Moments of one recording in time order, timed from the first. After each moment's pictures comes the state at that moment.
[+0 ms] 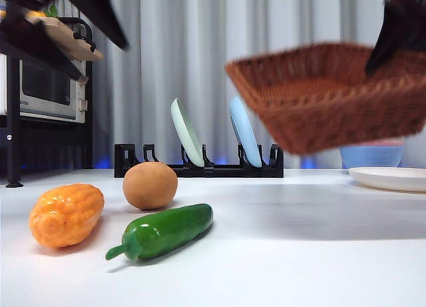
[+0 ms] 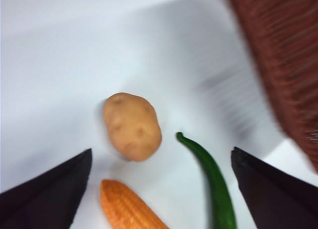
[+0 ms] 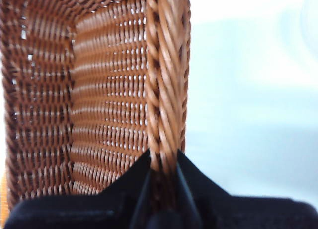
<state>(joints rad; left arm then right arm) -0.36 1.25 1.09 -0.61 0.30 -0.08 0.06 1.26 1.10 -0.62 -0.45 0.09</state>
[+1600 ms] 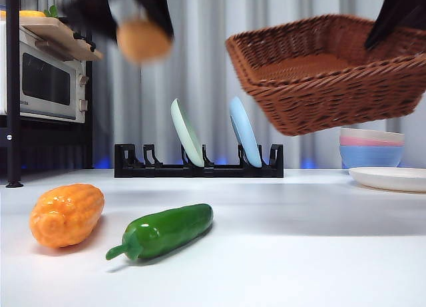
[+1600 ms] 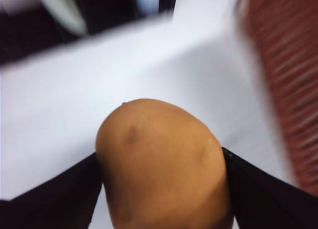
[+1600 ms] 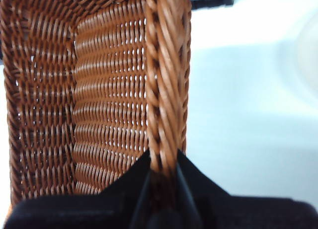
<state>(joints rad) -0.49 1.40 1.36 -0.57 0.08 -0.10 0.08 1.22 1.10 -0.58 -0.43 0.14</state>
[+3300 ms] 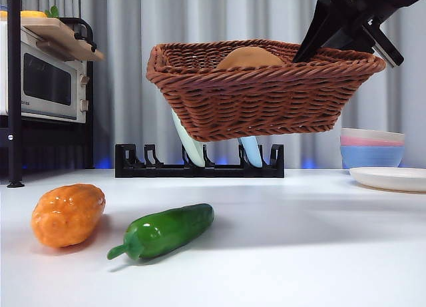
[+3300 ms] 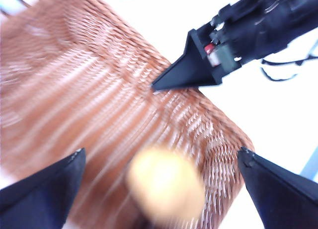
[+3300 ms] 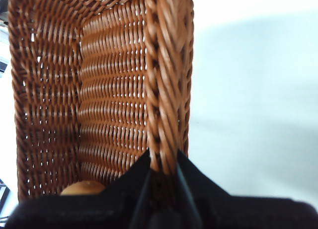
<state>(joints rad) -0.94 1.25 1.35 -0.68 -0.14 -0.19 0.30 1.35 1.10 -0.47 -0.51 0.28</state>
